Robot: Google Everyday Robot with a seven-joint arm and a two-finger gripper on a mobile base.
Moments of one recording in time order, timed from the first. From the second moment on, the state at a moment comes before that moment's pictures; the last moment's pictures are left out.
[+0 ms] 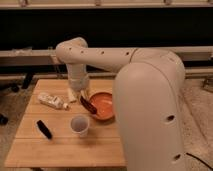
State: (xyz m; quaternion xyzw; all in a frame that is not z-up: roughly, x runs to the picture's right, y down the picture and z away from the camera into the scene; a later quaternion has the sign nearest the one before) arm -0.121 0.049 0.710 -0.38 0.23 0.43 0.78
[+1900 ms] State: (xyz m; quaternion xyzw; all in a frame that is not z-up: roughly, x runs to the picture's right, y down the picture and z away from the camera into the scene) arm -0.128 0.100 0.686 -0.42 0.15 0.38 0.81
